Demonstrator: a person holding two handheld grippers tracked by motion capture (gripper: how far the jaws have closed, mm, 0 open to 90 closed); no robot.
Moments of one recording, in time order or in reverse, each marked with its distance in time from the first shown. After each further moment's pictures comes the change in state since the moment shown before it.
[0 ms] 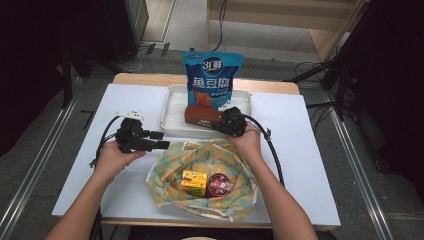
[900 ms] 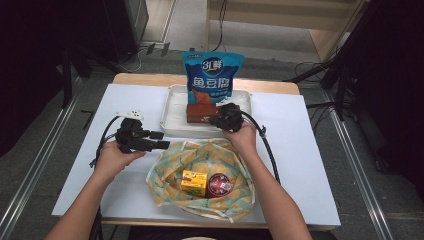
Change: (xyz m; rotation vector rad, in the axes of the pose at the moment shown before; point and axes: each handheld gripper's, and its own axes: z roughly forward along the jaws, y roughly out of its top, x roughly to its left) left arm 0.000 0.000 0.000 -0.001 -0.001 0.002; right arm -0.011 0.008 0.018 -0.005 -0.028 0.039
